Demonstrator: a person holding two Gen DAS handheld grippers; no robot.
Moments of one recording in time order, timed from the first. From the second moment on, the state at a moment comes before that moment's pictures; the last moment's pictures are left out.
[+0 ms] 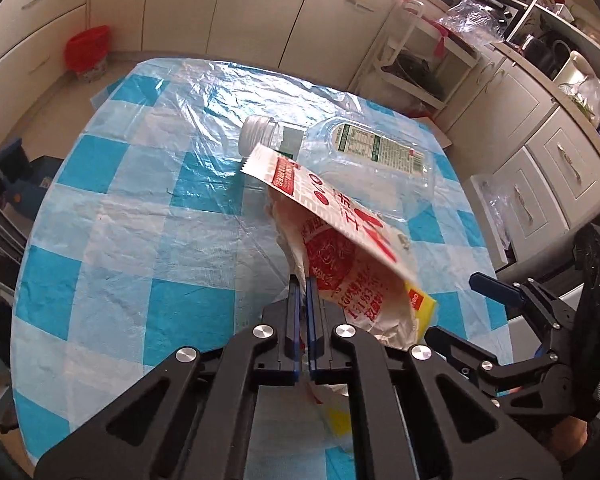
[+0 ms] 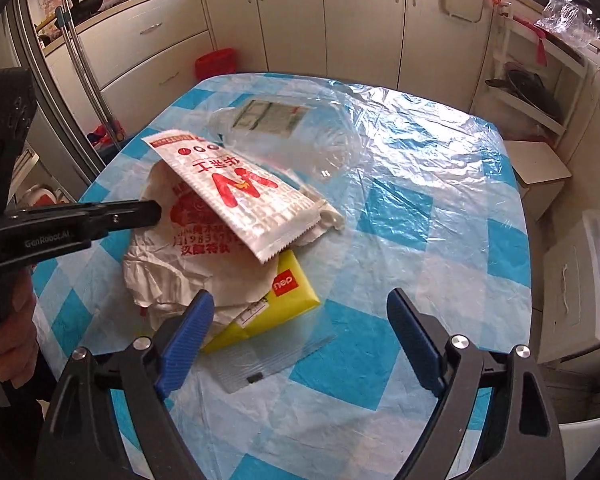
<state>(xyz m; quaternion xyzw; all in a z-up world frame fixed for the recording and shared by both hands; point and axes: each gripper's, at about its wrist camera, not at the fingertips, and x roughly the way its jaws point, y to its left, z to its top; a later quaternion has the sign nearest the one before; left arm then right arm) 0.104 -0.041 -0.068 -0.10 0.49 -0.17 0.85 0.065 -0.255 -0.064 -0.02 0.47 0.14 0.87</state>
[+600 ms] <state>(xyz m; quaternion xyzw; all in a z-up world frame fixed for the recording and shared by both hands) 0.071 -0.007 -0.050 -0.07 0.51 -0.24 0.83 0.059 -0.192 -0.045 -0.04 0.41 0.26 0.87</state>
